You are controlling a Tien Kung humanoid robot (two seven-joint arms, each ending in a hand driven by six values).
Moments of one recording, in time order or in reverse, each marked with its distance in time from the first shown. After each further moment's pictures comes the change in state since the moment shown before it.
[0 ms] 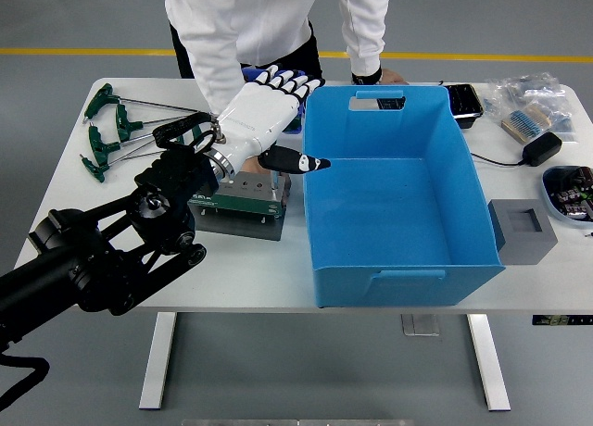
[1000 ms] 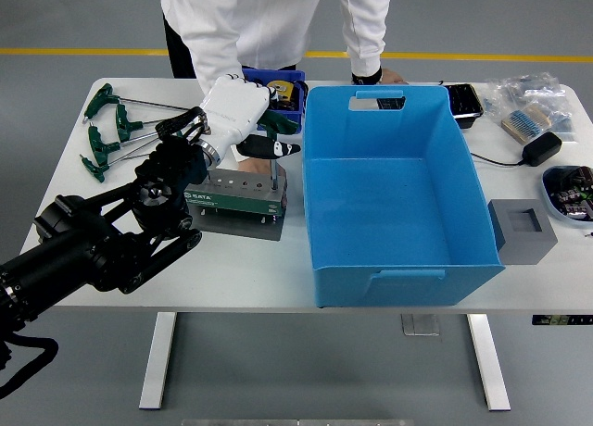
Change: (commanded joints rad) left arm -0.060 -0.032 0.060 0.233 0.014 0.089 0.018; right arm 0.005 -0.004 0.003 0.003 -0.011 0.001 -0.004
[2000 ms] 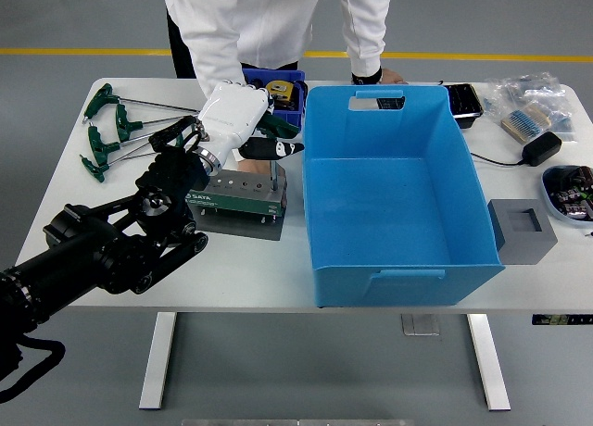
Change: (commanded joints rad) left arm -0.003 -0.039 0.045 0.104 -0.137 0.181 -0.073; right arm 0.007 -0.007 -0.002 0.005 0.008 0.002 0.008
